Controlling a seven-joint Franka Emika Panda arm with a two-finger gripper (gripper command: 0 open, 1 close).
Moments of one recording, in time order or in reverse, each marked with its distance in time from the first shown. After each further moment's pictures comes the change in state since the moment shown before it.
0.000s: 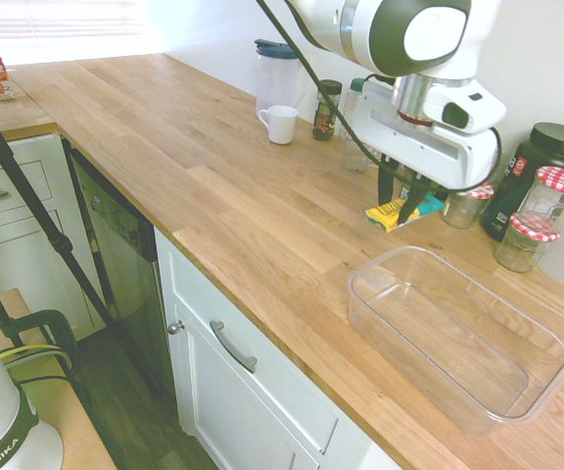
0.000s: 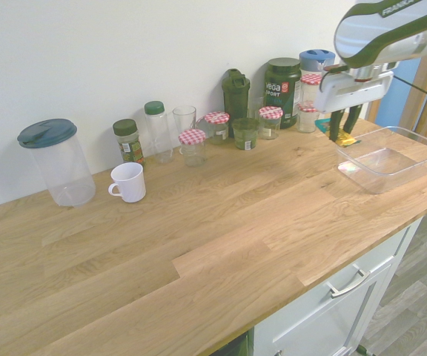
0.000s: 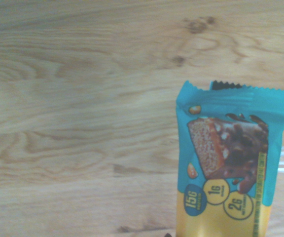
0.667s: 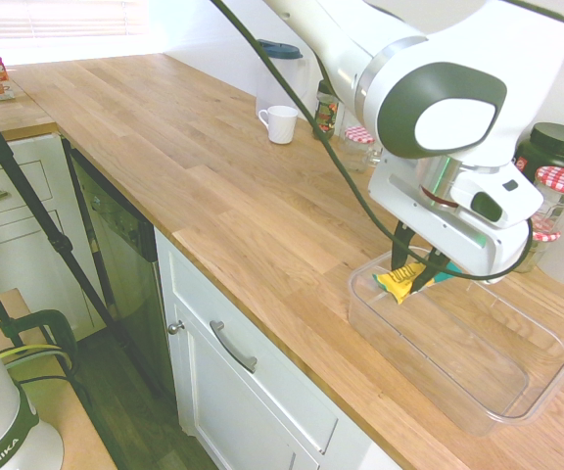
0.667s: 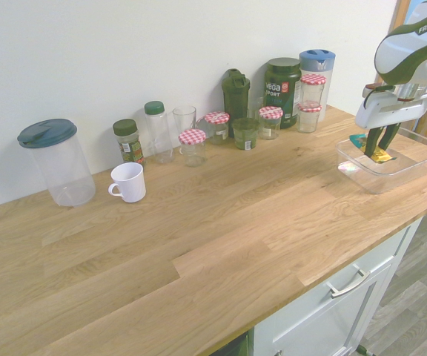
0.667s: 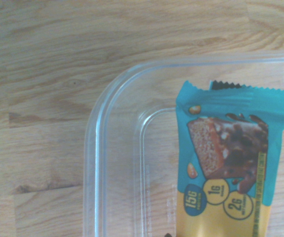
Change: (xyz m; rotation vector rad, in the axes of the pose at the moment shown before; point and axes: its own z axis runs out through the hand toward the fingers) arm 0.027 0.077 0.064 0.012 -0.044 0.036
